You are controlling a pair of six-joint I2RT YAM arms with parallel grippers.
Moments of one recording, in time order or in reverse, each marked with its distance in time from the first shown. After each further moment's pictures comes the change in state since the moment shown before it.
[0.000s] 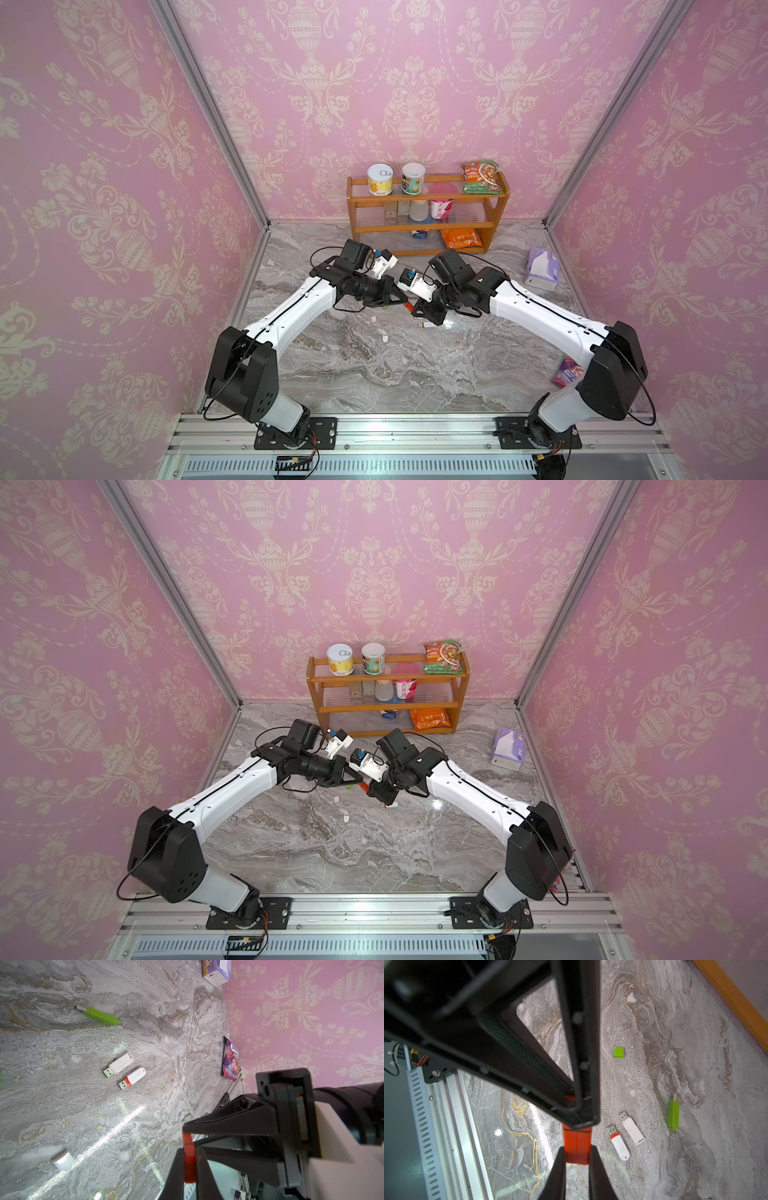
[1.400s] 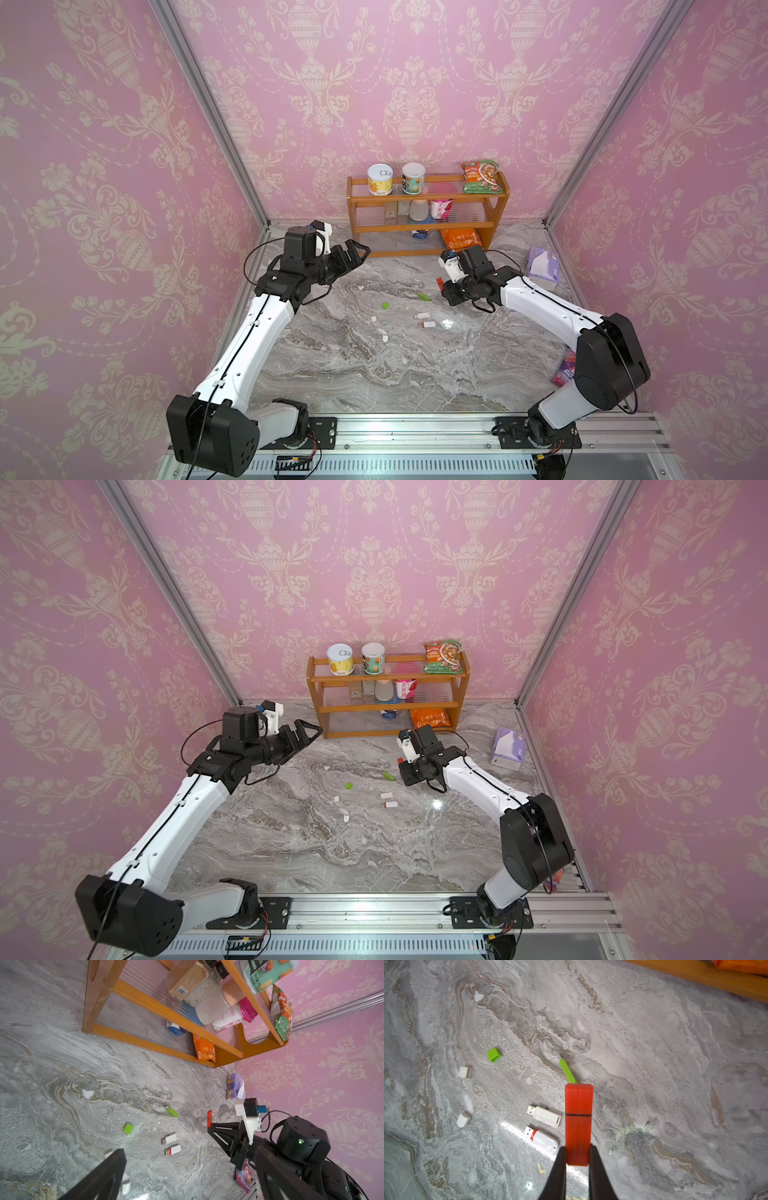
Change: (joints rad) left arm 0.262 -0.292 -0.041 0.109 -0.378 -0.270; right arm -0.259 0.051 -0.136 0.151 0.213 0.384
